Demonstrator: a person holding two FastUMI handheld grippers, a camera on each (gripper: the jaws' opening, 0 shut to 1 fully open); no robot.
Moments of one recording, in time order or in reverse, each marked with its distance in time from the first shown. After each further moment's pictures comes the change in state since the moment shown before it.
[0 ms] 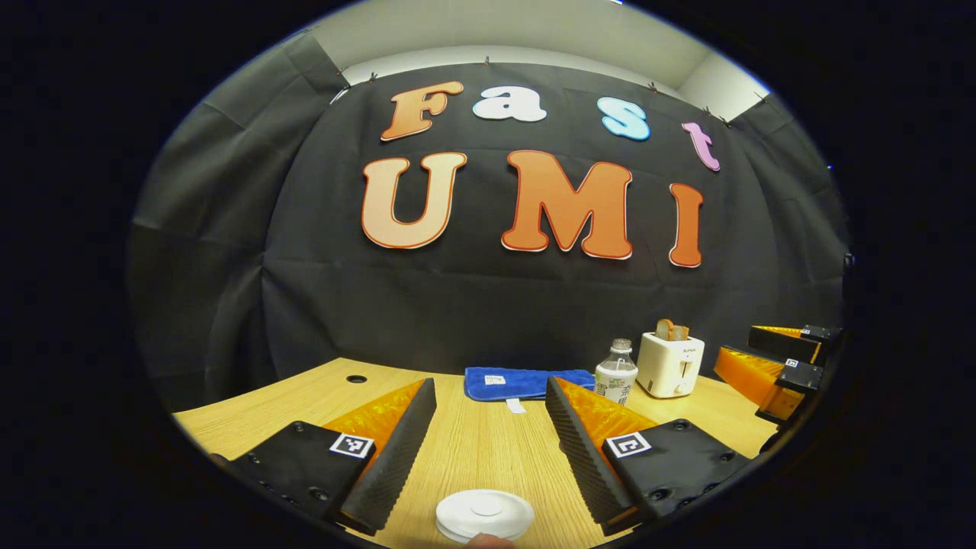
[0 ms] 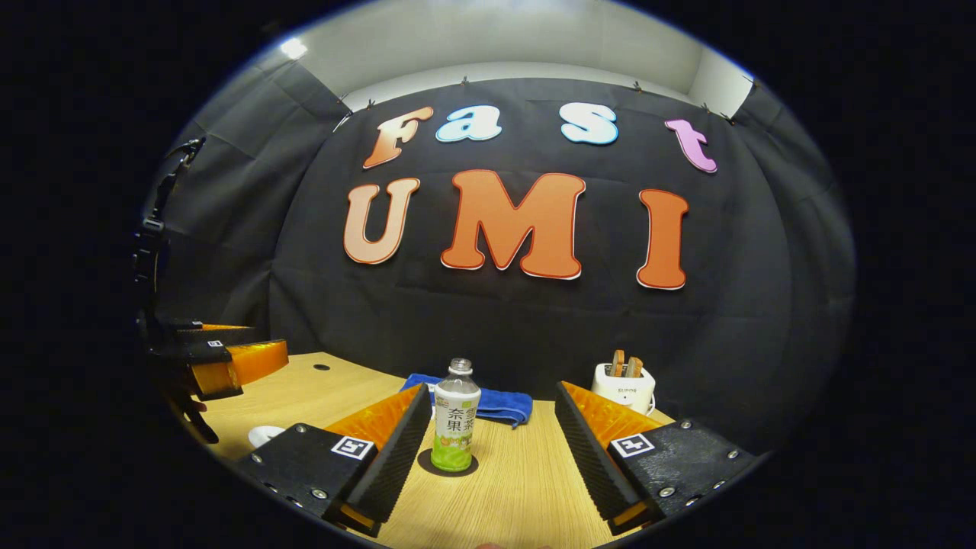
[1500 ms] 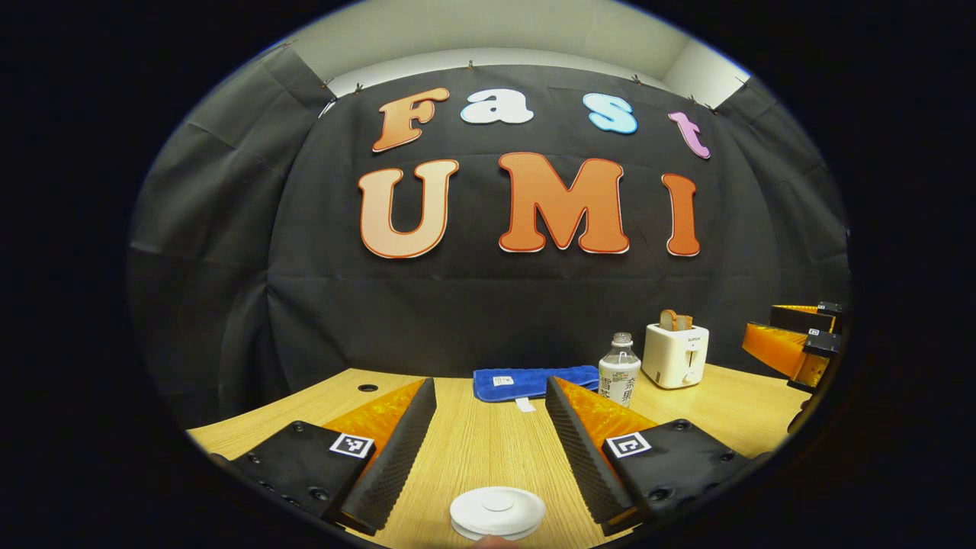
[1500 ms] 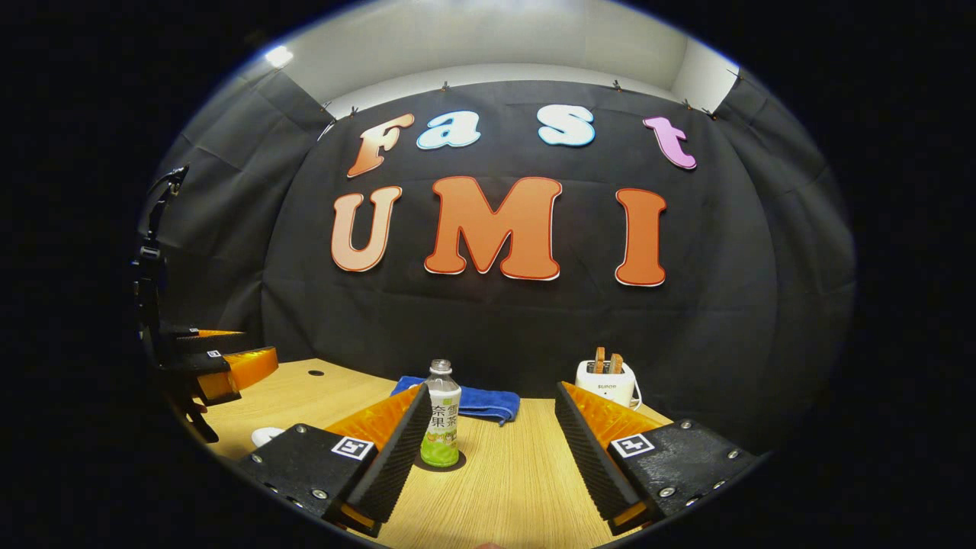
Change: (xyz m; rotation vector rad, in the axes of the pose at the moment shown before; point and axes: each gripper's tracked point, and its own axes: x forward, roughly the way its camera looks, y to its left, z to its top) left arm -0.009 -0.007 0.003 0.076 -0.006 0.003; right arm -0.017 -0.027 0.006 0.028 -0.005 -0.049
